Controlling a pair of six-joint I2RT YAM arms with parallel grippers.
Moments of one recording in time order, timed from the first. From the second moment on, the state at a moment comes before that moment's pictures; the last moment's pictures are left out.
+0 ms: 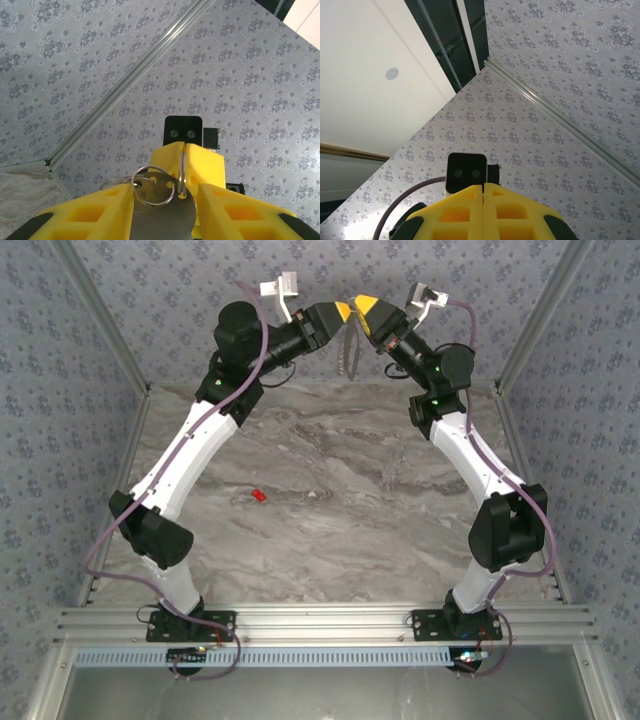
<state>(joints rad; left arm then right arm) -0.56 1.79 2.04 -0.02 0.48 -0.92 0.31 1.71 1.59 0.87 -0.59 1.41</state>
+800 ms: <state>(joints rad) -0.56 1.78 2.04 0.03 0.48 -0.93 0.33 1.72 1.59 0.87 -0.59 1.41</state>
